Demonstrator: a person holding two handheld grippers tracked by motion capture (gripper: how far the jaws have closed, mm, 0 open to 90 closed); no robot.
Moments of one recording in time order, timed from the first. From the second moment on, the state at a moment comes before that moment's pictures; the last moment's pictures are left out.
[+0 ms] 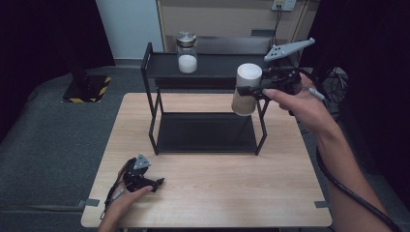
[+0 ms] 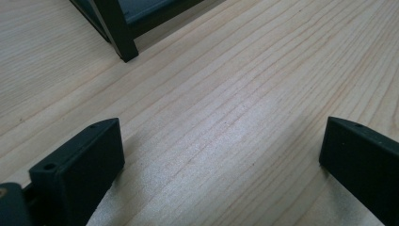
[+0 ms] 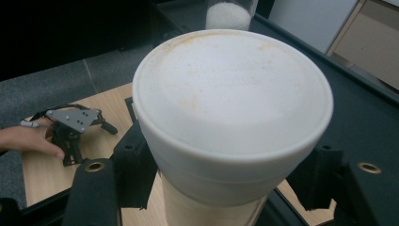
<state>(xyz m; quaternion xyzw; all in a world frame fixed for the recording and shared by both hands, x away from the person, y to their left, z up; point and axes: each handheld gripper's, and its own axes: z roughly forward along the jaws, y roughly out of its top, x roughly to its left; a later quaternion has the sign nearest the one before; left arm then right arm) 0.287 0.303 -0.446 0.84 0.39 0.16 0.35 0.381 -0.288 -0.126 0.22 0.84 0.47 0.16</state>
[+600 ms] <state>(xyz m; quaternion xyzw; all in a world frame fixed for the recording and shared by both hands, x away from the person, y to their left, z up) 0.287 0.303 -0.446 0.84 0.38 0.16 0.35 0.401 -0.283 -0.090 0.25 0.83 0.47 0.18</state>
